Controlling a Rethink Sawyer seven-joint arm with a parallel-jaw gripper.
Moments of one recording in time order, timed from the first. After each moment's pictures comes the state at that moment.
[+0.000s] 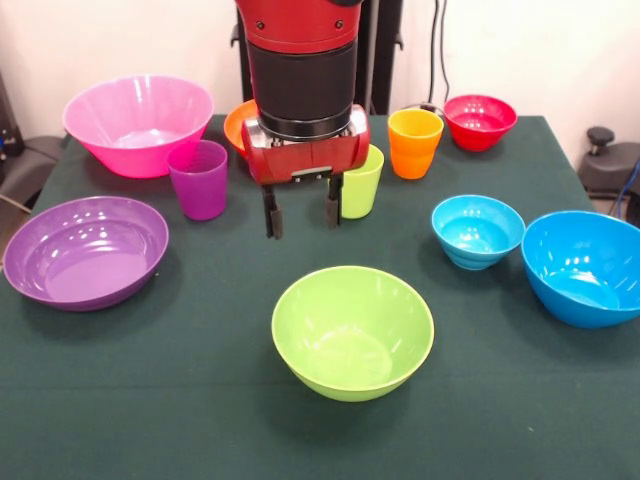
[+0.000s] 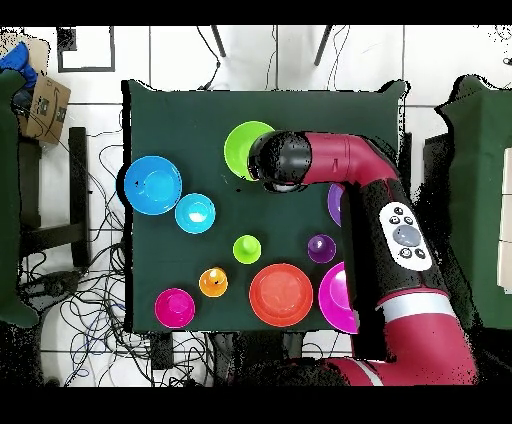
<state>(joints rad) -0.50 -0.59 0.36 1.42 -0.36 0.79 1.49</state>
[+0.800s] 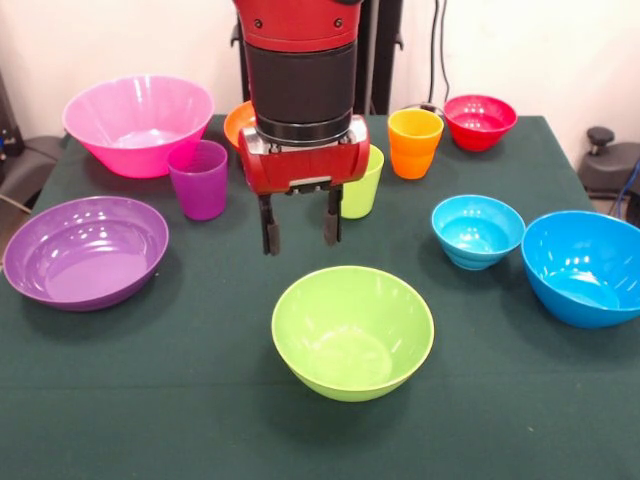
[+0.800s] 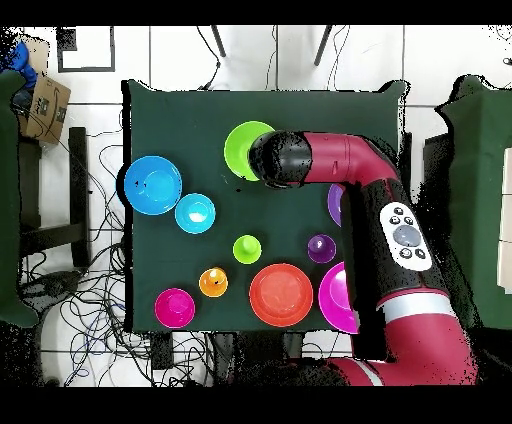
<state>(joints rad) -0.50 -0.59 0.36 1.42 -0.36 0.69 1.49</state>
